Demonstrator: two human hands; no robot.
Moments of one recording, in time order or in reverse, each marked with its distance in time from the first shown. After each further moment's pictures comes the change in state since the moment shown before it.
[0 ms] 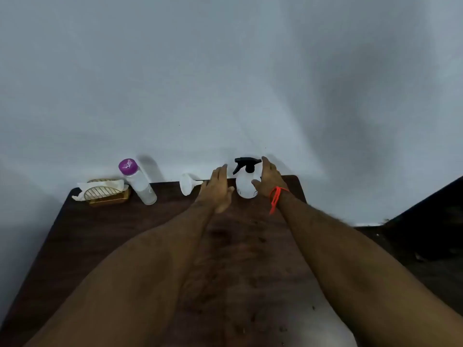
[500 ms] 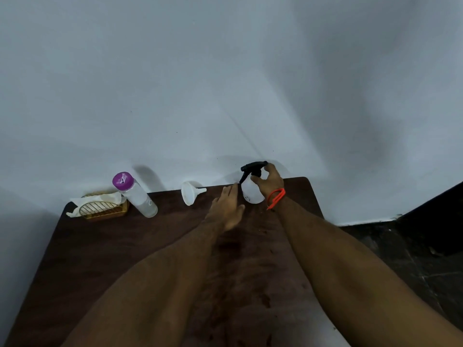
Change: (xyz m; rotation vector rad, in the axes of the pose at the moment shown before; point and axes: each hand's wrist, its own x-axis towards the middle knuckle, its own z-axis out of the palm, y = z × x) left_hand 0.031 -0.026 0.040 -0.049 -0.195 -0.017; right_hand 0.054 0.004 0.046 0.546 0.262 0.205
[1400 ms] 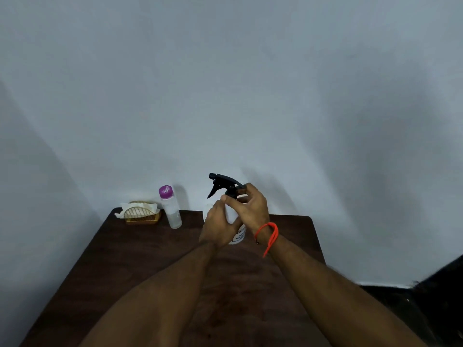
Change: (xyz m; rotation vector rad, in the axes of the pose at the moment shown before) left_hand -0.118 0.037 -0.059 -0.369 0.560 0.001; right_hand -0.174 -0.137 -0.034 0.276 -0.219 -0.355
